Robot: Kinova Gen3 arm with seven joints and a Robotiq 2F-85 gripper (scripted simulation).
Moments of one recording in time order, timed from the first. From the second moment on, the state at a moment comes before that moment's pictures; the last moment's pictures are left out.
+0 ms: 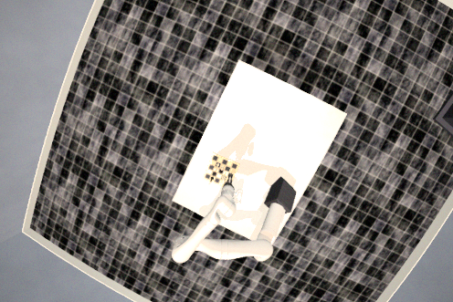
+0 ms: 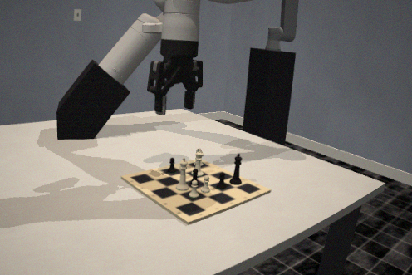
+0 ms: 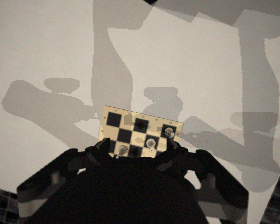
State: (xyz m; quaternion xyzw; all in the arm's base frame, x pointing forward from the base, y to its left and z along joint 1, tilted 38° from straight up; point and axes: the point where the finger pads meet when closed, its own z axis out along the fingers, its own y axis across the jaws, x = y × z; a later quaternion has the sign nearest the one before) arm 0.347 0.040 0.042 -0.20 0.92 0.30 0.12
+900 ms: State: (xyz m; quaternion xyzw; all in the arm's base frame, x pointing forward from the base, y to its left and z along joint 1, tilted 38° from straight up) arm 0.350 0.053 0.025 -0.53 0.78 0.24 0.22
